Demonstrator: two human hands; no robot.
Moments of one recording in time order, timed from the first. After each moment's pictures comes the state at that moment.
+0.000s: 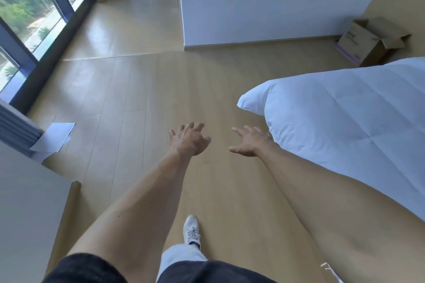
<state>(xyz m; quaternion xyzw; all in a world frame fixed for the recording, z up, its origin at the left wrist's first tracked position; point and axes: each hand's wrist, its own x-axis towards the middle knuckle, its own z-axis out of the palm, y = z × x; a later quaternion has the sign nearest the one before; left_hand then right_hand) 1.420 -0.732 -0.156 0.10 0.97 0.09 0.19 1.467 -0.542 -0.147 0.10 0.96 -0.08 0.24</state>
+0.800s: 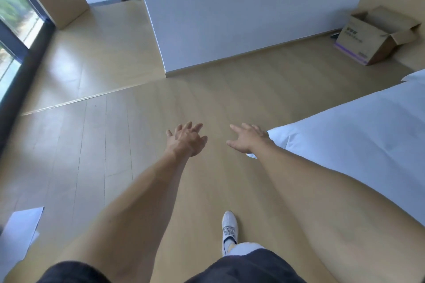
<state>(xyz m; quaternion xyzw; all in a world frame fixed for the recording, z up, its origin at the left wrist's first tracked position) 0.921 -0.625 -0.151 0.17 0.97 0.02 0.20 0.987 -0.440 -0.159 0.17 0.95 -0.14 0.21</state>
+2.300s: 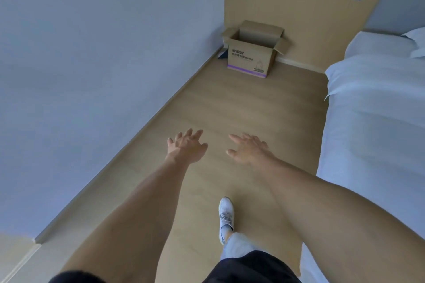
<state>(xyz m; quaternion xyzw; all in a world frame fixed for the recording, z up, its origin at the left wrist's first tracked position) 0.252 -0.004 -0.161 0.51 0.84 -0.04 0.20 0.430 0.083 -0.168 0.49 0.83 -0.19 0.15</state>
